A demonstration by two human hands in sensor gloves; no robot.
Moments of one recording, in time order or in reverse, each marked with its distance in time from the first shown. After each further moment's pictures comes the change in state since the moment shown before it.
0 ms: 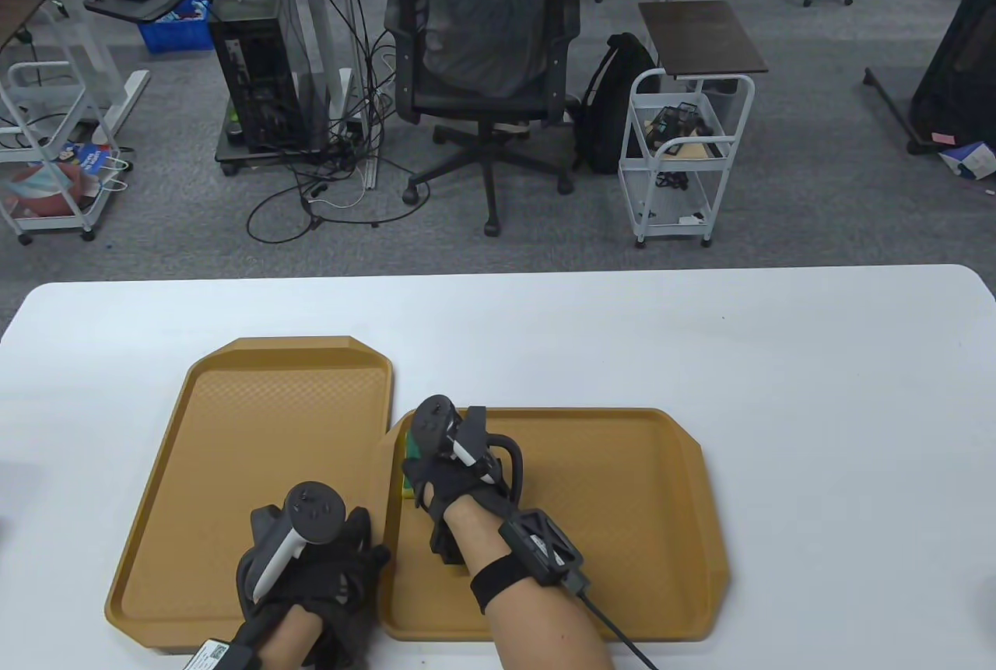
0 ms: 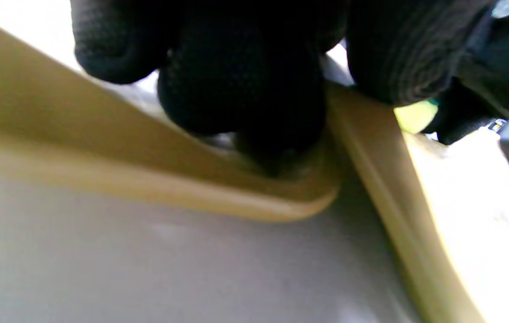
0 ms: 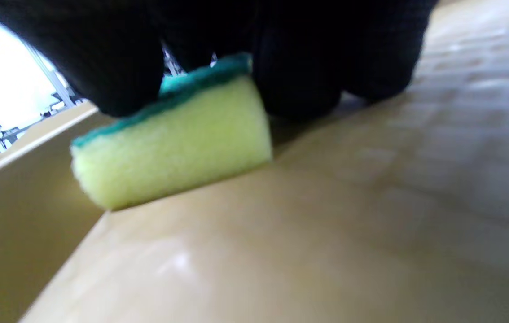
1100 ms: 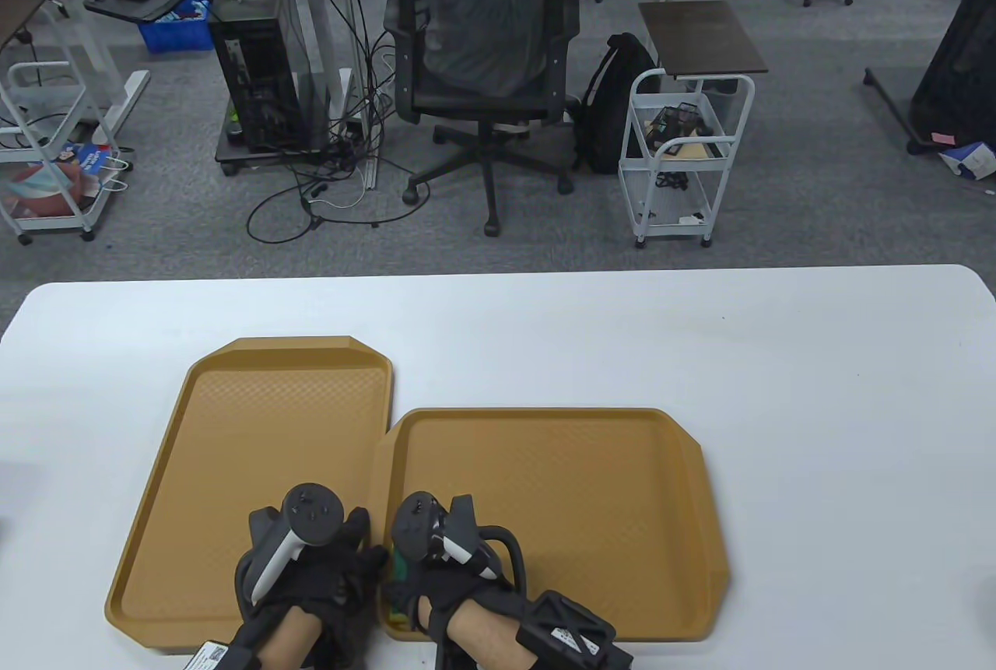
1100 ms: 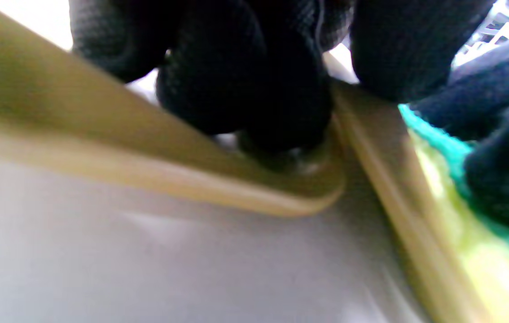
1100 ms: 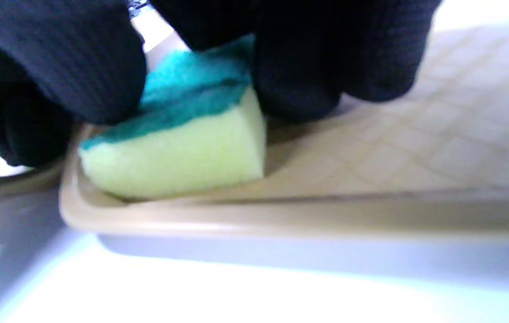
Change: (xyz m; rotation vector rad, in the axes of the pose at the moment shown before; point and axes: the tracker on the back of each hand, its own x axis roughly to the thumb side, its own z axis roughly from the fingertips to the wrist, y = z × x) left_hand -0.002 -0.001 0.001 0.008 0.006 -0.003; right_hand 0.011 0.036 0.109 0.217 -0.101 0.094
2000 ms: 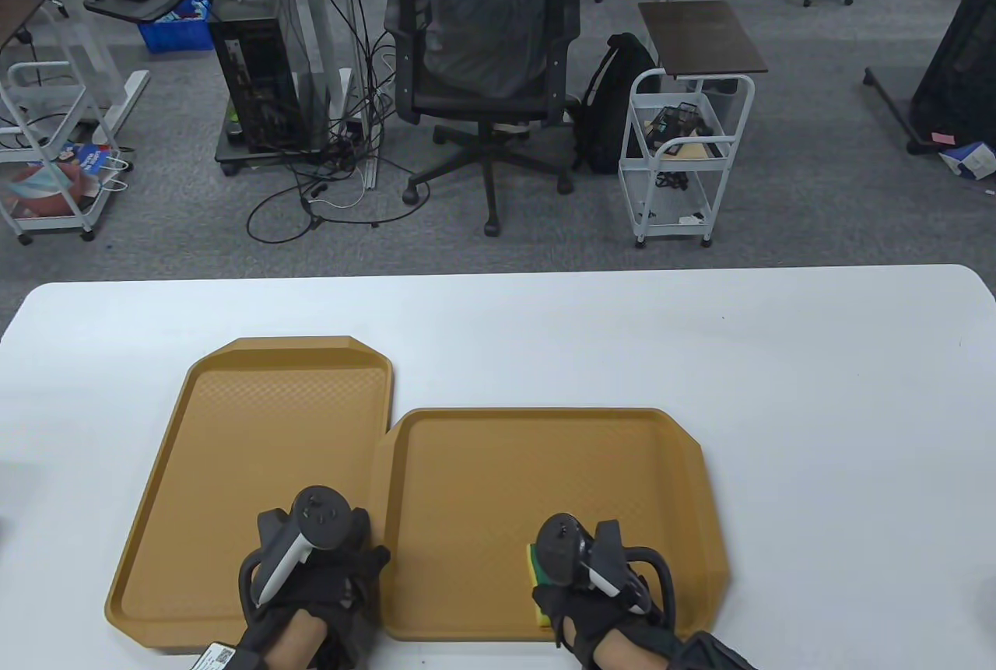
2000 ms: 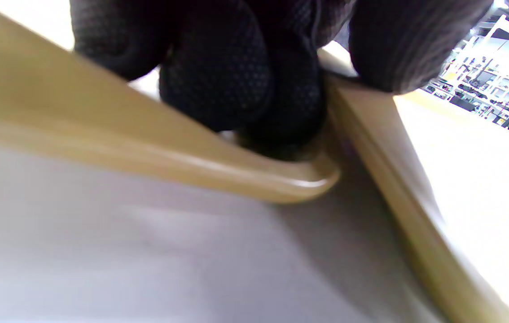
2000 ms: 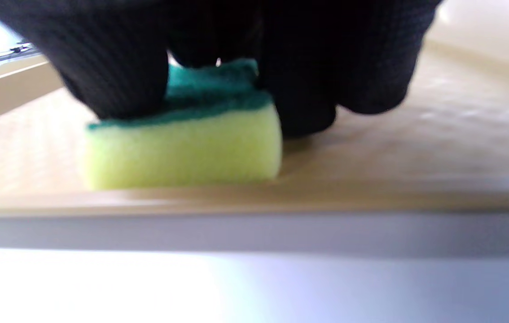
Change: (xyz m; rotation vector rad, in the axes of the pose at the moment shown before) left_hand 0.005 -0.003 0.002 0.015 -0.002 -0.043; right_hand -0.148 -0.032 0.079 -0.181 0.181 0.121
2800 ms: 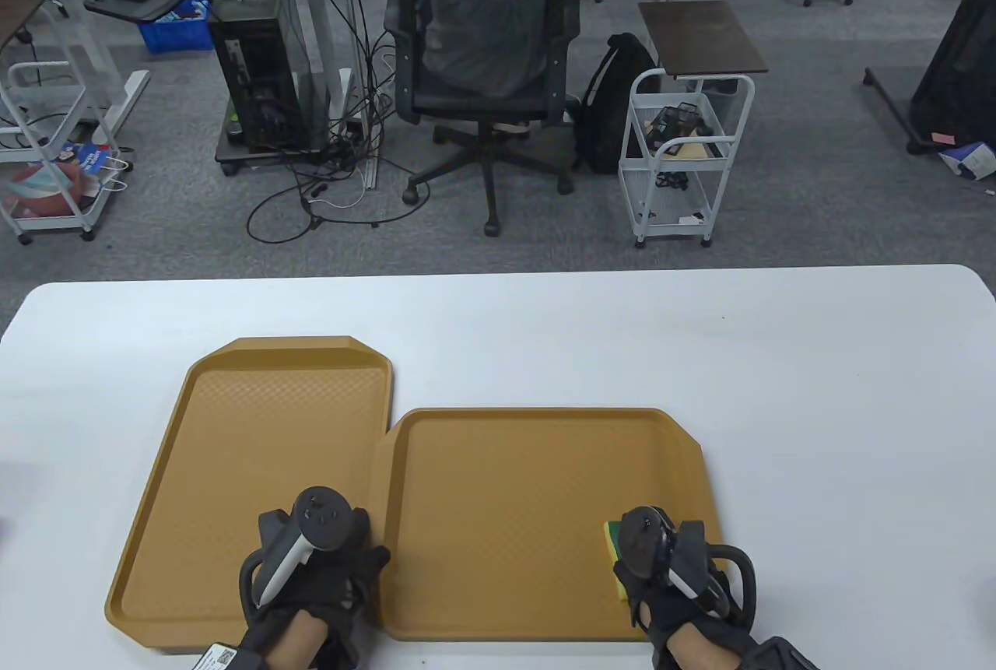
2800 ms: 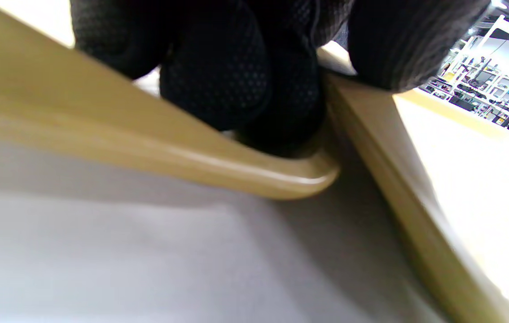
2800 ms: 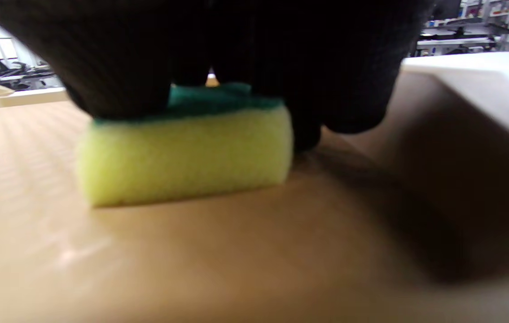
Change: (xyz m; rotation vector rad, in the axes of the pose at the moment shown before) left_hand 0.000 -0.001 0.001 0.003 -0.002 -0.002; right_hand -0.068 -0.016 -0.014 -0.166 0.139 0.027
